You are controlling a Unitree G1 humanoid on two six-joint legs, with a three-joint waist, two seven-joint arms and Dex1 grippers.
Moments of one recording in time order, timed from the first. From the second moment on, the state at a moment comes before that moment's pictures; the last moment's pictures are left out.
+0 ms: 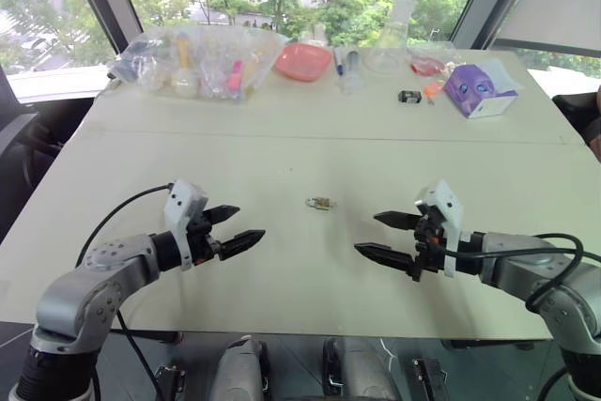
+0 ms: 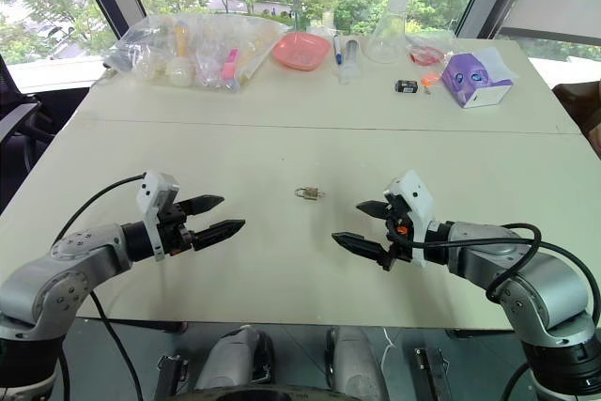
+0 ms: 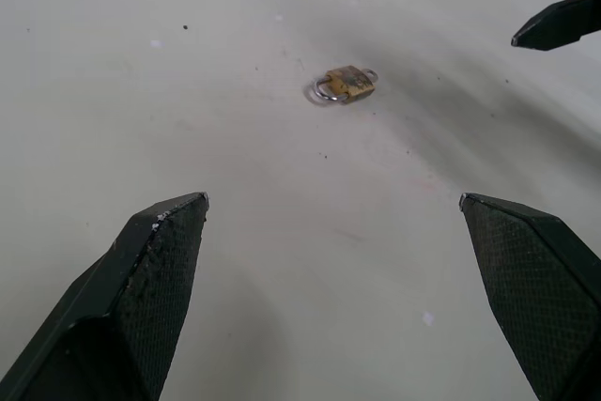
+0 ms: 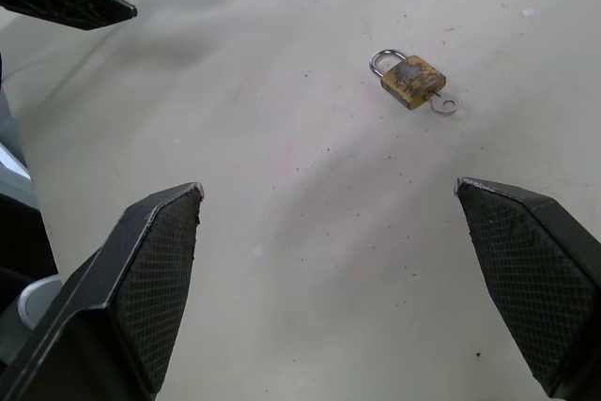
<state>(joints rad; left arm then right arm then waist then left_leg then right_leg) -0.06 0.63 0.14 -0.44 -0.70 0.80 -0.69 -0.09 -0.77 -0.12 -0.56 0.78 0.92 0.68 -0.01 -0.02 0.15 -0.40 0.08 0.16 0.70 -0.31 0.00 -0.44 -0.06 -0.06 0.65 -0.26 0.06</state>
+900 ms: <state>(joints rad) -0.29 0.72 0.00 -0.35 -0.59 0.76 -0.78 -0.18 -0.72 -0.10 -0.51 0.79 1.04 0.59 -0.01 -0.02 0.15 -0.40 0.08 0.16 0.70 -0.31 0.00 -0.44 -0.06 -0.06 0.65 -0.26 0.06</state>
